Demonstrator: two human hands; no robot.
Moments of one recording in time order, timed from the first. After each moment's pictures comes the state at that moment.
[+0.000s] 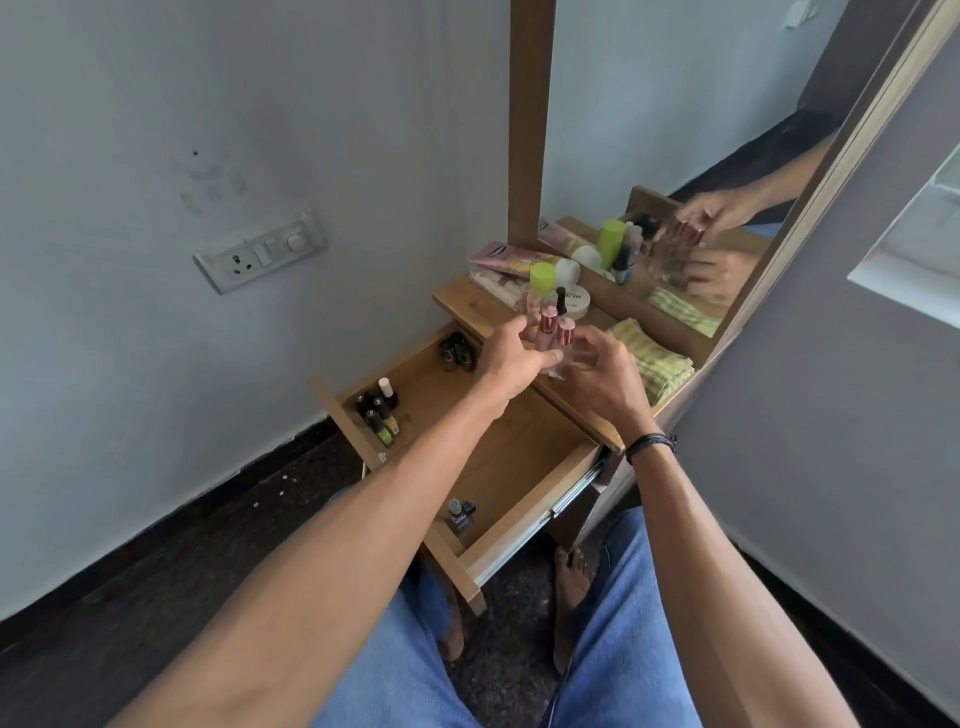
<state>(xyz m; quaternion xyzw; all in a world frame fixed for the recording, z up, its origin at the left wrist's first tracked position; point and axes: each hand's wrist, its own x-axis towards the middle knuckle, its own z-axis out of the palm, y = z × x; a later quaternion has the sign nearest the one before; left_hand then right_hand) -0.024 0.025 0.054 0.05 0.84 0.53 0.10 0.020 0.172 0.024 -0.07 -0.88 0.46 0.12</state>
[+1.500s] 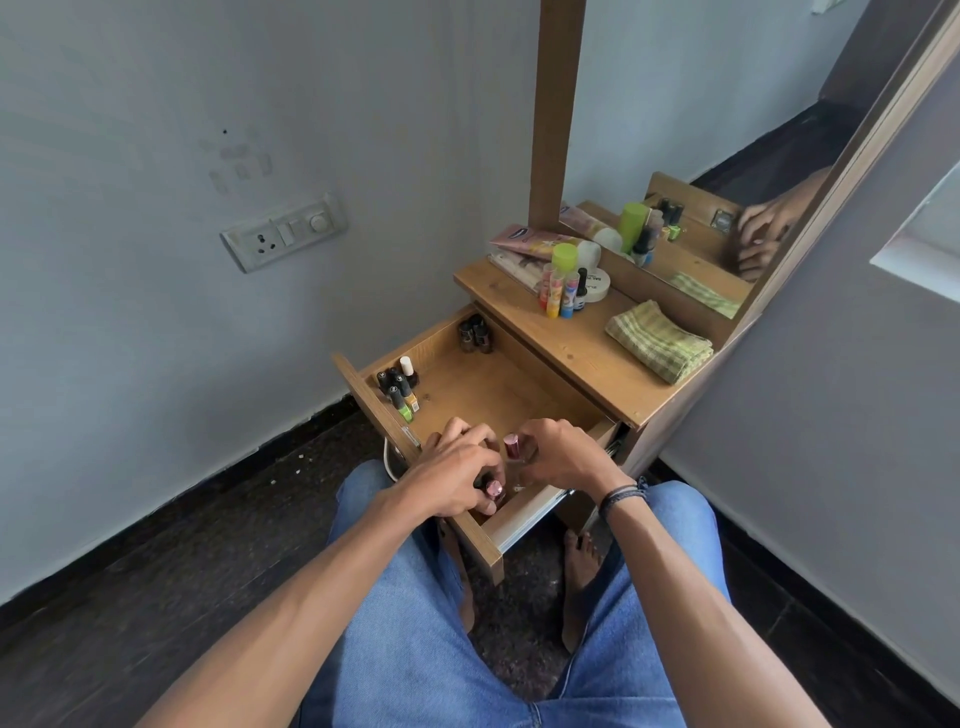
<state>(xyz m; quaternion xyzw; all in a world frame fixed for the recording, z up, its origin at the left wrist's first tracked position) 0.083 -0.099 0.004 0.29 0.93 0.10 0.19 0.087 0.091 -0.012 0.04 -0.95 0.26 -0.16</state>
